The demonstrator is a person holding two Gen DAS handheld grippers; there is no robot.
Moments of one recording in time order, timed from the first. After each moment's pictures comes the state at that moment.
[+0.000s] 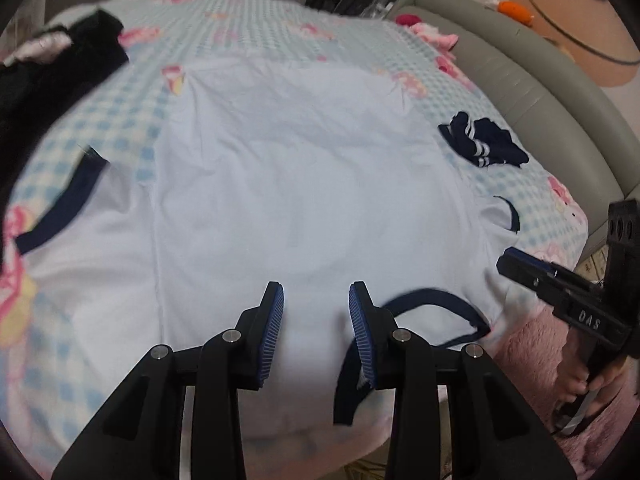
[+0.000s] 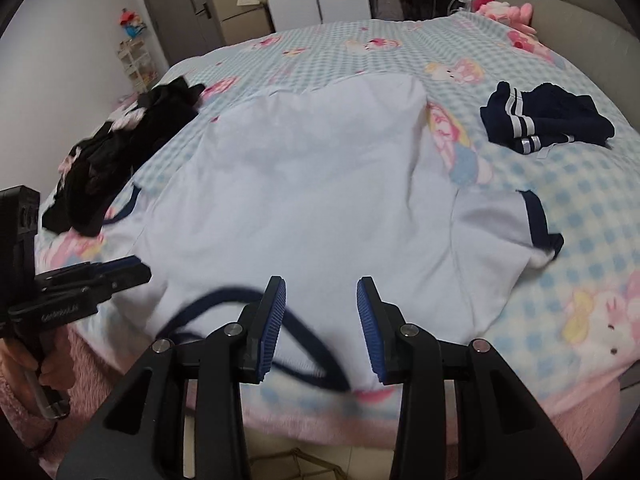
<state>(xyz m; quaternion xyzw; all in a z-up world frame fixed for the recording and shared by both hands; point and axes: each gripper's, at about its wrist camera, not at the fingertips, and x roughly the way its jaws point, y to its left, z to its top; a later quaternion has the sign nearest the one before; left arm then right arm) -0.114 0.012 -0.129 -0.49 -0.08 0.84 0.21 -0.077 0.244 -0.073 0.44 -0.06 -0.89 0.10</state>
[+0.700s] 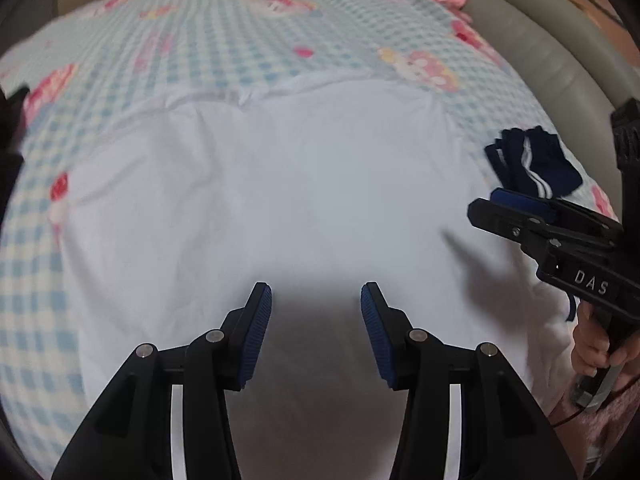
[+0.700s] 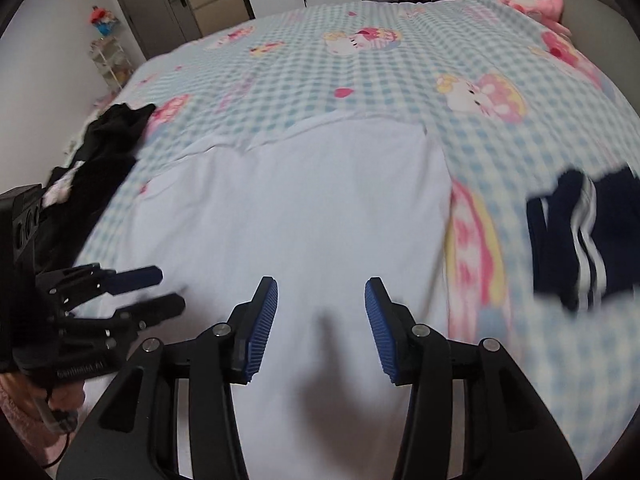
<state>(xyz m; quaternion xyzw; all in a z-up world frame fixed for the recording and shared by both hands) -0.333 0.091 -0.144 -0.55 -0.01 0.80 0.23 -0.319 0.258 -0.074 0.49 -0.03 -0.87 0.07</state>
